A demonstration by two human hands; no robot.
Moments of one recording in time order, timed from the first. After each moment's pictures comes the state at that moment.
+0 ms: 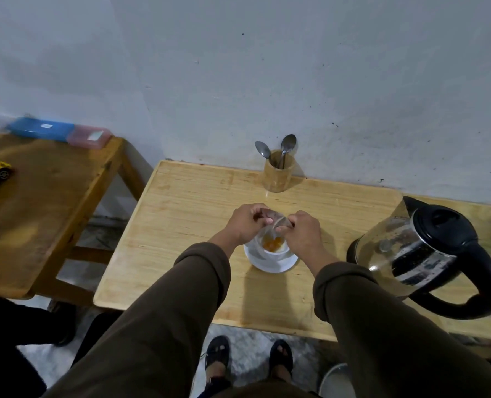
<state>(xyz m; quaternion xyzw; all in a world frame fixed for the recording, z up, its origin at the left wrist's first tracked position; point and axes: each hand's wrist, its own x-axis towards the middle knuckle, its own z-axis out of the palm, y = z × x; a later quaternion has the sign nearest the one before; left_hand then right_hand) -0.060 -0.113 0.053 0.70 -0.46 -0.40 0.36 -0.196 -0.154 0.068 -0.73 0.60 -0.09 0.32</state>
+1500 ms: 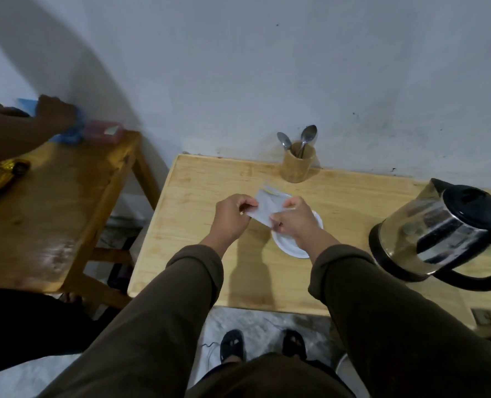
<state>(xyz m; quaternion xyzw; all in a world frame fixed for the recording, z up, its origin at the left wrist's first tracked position) 0.016 -0.044 0.041 0.72 -0.47 -0.27 0.43 -0.119 -0.103 0.070 -0.48 0.61 -0.19 0.60</state>
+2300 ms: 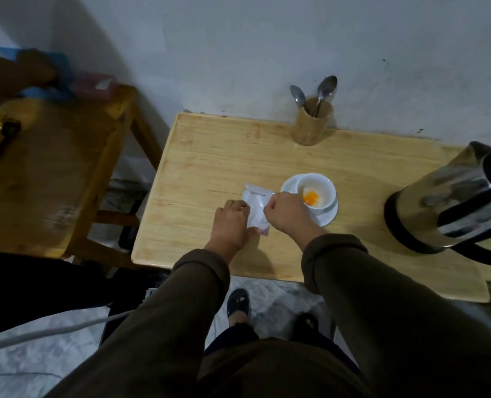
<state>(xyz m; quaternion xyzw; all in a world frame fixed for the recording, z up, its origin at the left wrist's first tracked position) 0.000 -0.005 -0.029 0.78 -0.59 -0.17 0.04 -0.108 -0.075 0.039 -0.79 0.55 0.09 0.25</state>
